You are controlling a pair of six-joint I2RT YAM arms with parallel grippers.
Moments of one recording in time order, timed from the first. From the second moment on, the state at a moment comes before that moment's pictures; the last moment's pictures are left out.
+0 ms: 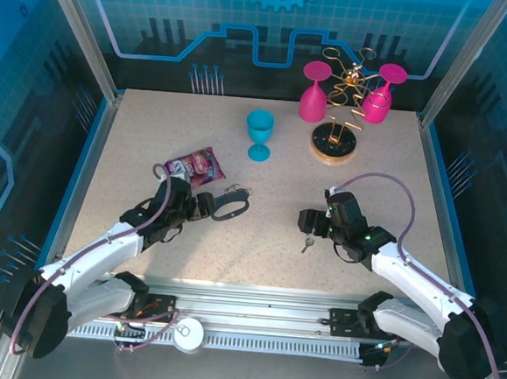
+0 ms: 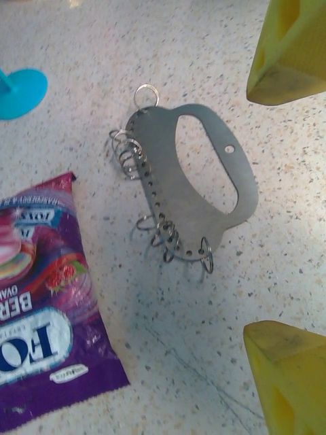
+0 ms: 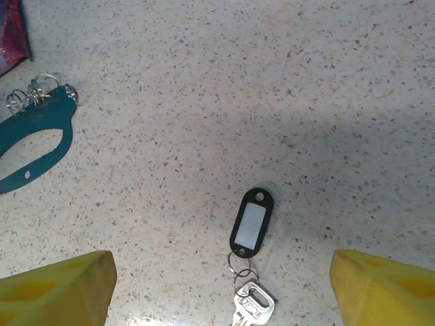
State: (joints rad) left arm -0.43 1.03 0.55 -0.32 -0.13 -0.72; right arm 0.54 1.02 0.56 -0.37 0.08 0.53
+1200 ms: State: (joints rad) left arm -0.38 1.49 0.82 -0.52 -0.18 -1.51; right arm 0.54 0.90 0.53 -0.43 0.13 0.57
